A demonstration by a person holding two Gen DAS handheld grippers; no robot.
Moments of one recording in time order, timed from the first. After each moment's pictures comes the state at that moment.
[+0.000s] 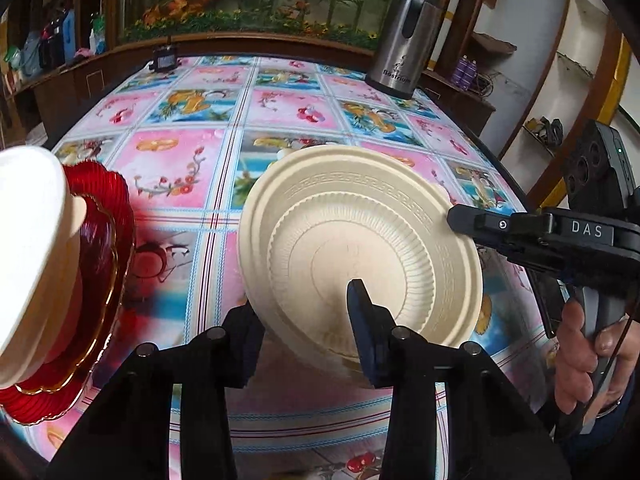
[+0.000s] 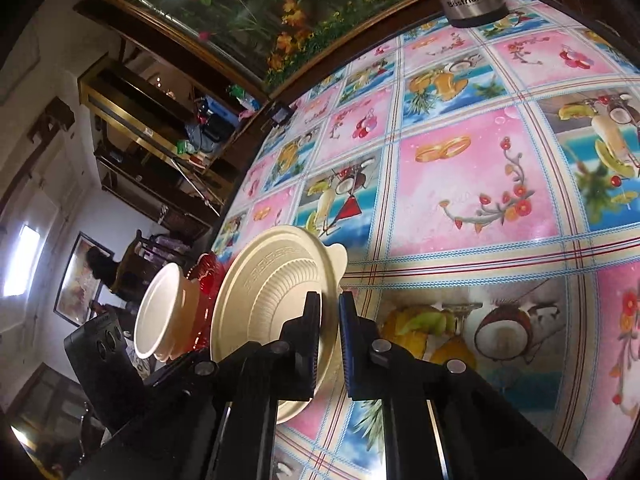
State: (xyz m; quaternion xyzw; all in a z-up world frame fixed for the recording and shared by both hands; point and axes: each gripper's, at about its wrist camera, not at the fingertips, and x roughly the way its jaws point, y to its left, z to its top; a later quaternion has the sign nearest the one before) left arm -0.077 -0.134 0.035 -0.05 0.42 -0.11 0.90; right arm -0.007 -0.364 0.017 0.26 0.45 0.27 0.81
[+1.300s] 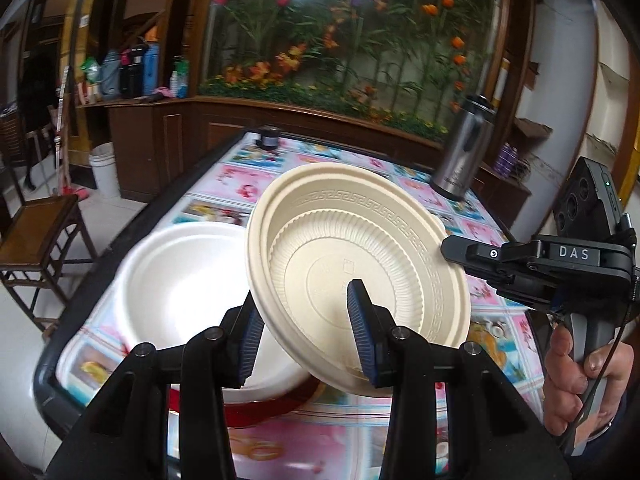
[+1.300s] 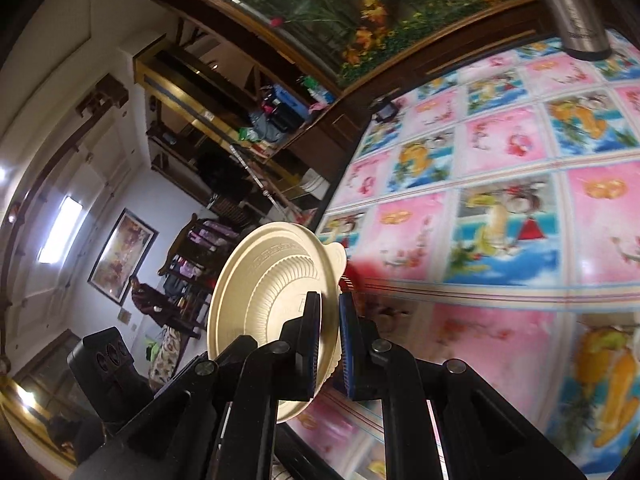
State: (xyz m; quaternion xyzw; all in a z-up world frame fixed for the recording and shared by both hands) left arm -0.126 -0.008 0.107 -0.10 0.30 0.00 0.95; right arm -0.012 -0.233 0.094 0.26 0.42 0.37 0.79
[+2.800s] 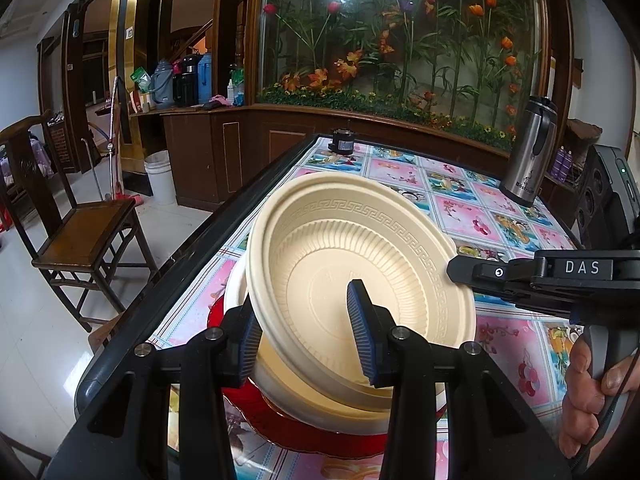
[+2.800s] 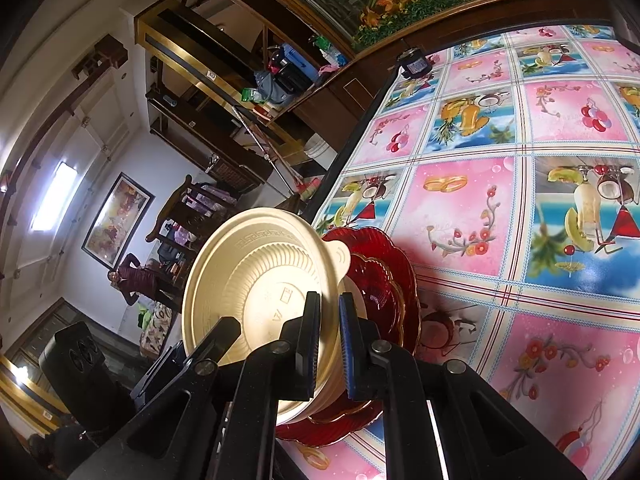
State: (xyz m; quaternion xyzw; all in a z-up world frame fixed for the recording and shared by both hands) left arm -0.122 0.033 0.076 -0.07 0.29 0.10 0.95; right arm 0.010 -0.136 0.055 0.21 0.45 0.39 0.77
